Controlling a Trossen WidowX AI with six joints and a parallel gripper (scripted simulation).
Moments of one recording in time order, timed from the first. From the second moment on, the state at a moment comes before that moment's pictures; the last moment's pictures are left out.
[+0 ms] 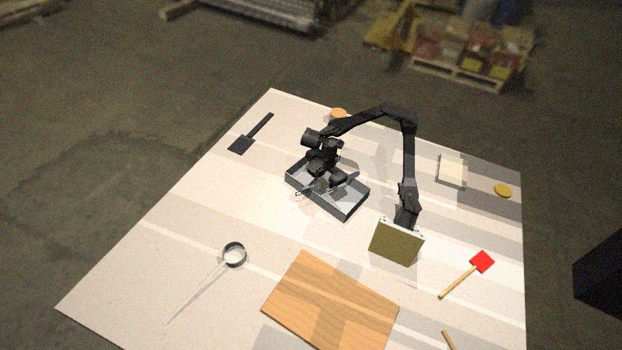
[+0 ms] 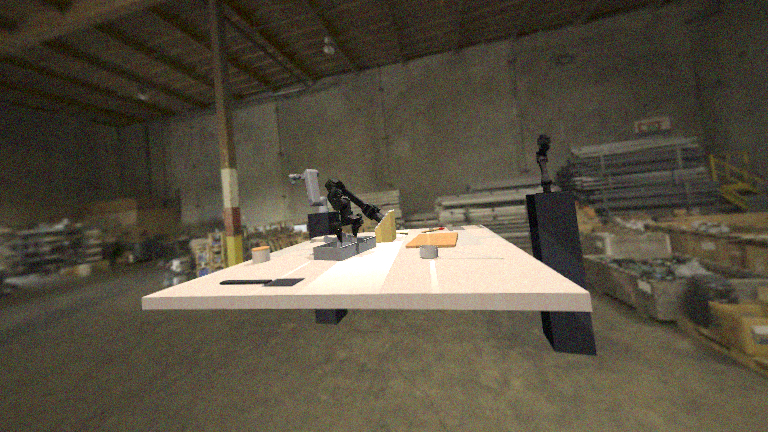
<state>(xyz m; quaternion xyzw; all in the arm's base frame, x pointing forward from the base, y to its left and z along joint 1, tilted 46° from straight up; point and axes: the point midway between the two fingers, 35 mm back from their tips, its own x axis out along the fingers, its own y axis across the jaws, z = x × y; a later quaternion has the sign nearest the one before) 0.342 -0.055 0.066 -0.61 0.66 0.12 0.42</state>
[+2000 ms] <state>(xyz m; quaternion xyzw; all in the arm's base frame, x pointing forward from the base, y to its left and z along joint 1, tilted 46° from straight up) 0.341 -0.079 0.045 -0.61 0.66 0.12 0.42</state>
